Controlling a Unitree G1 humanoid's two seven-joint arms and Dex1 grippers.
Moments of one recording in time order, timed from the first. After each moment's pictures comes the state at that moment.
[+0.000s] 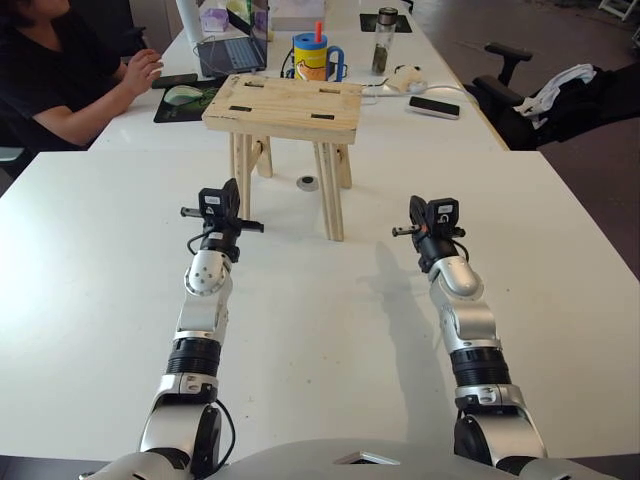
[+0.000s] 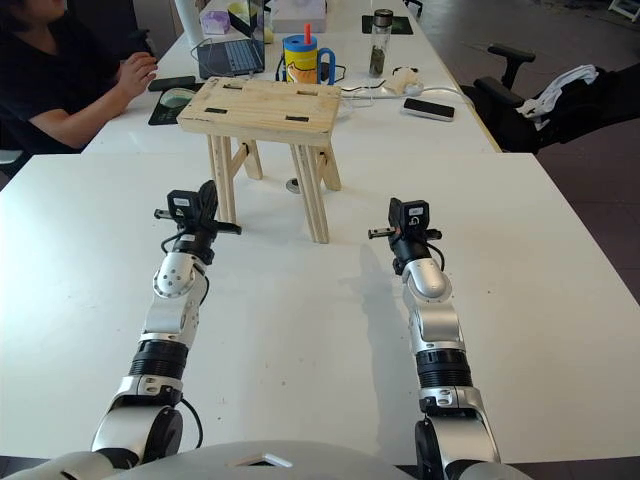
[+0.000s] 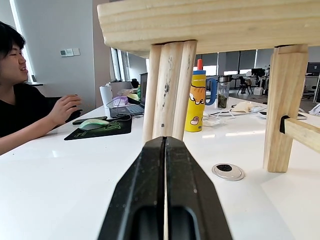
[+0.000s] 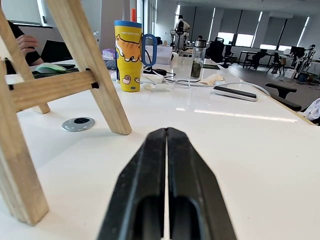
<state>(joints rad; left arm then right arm) -0.36 0.11 0.08 0.36 -0.04 -0.22 -0.08 -0.31 -0.16 -0.09 0.26 0.09 0.02 0.13</state>
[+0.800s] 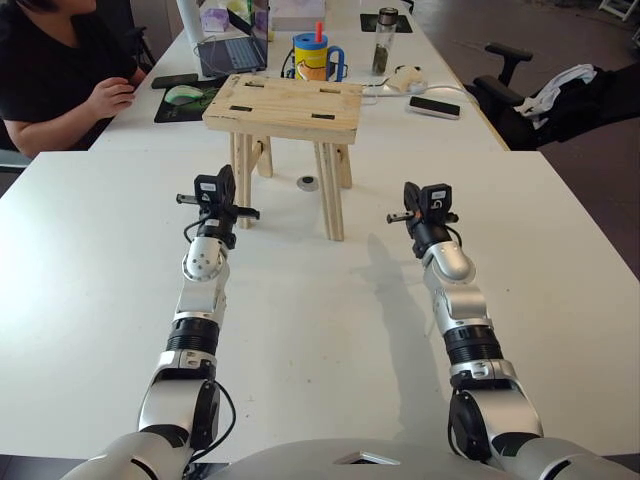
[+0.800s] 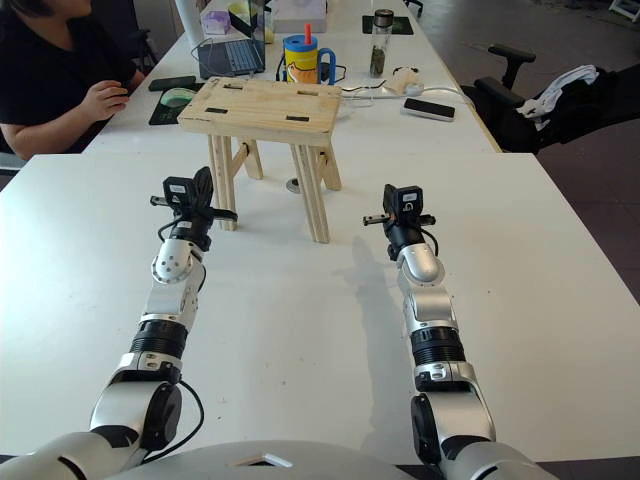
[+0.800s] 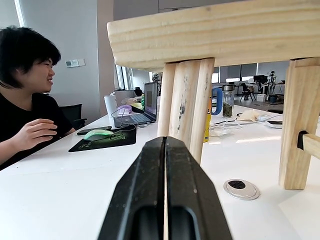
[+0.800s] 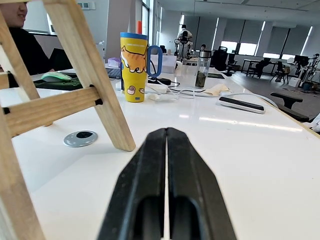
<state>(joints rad) -0.48 0.13 0.11 0.55 -0.04 -0.33 -0.09 -0.43 -0.15 -0.08 0.41 0.09 -0.08 0.14</state>
